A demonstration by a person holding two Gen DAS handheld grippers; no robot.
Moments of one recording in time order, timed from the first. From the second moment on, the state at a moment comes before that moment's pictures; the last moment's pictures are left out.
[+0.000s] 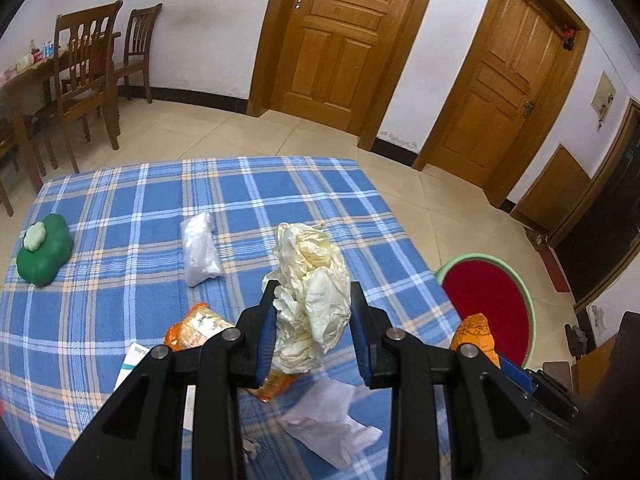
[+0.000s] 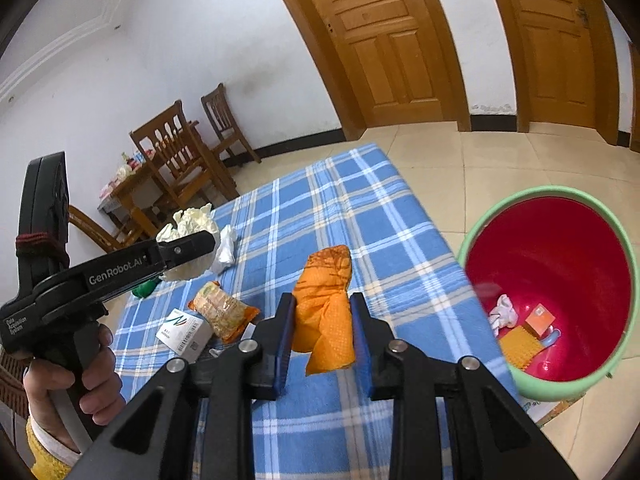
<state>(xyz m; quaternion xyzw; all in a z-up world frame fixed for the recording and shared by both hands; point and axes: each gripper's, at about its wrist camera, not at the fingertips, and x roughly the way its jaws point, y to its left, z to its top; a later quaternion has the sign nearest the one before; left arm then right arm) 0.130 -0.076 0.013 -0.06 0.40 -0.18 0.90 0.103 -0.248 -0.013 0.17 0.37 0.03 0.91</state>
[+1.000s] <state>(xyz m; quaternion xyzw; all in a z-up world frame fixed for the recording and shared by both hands) 0.092 -0.209 0.009 0.01 0.42 -0.28 0.86 0.025 -0.367 -0.014 0.26 0.32 -0.09 0.91</state>
